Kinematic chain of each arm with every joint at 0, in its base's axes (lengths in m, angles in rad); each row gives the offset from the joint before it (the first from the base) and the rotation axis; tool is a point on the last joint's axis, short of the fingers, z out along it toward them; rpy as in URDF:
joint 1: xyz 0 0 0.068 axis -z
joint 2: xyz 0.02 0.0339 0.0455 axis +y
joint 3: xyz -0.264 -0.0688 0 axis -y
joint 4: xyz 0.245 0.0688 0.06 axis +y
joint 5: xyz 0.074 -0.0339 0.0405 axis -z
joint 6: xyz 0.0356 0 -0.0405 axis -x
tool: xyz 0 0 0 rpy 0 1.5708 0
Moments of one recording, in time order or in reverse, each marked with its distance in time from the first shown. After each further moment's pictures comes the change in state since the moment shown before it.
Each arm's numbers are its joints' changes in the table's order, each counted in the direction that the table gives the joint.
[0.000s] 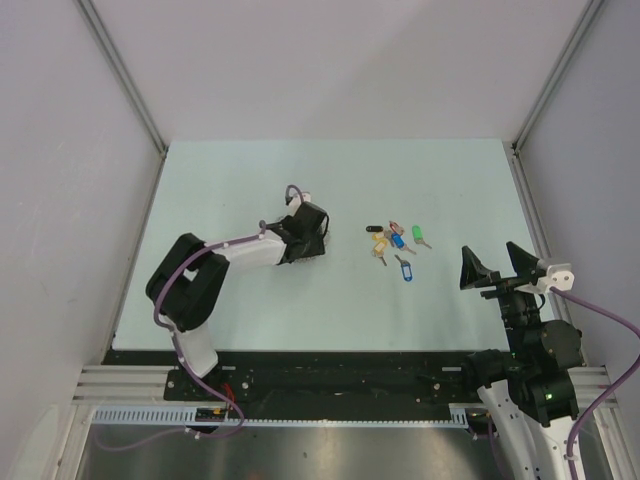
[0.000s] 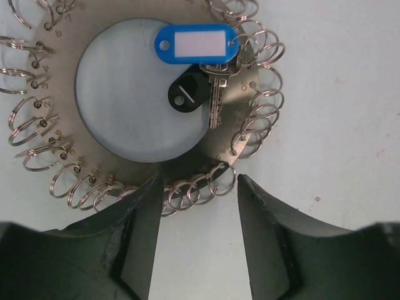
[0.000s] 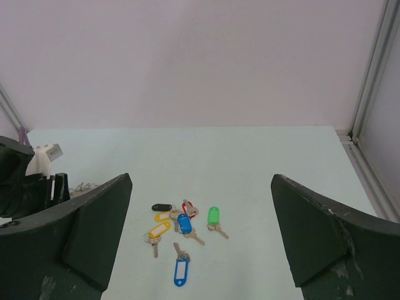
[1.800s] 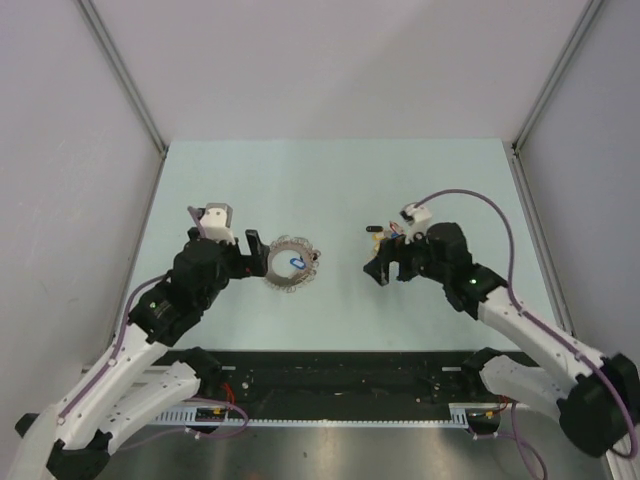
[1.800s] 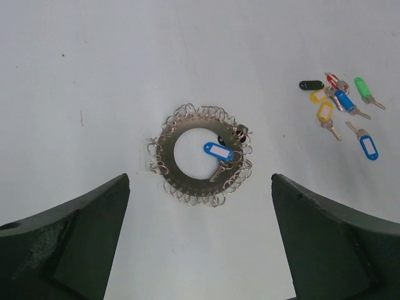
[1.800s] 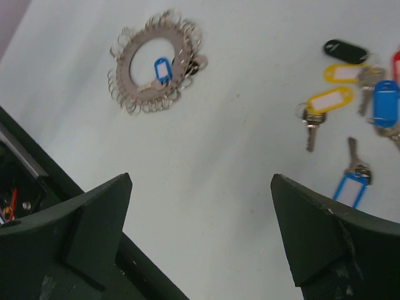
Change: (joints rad) left arm -0.031 -1.090 -0.266 0.319 -0.018 -0.301; right arm -0.259 0.887 0.097 -0.102 -0.370 -0.227
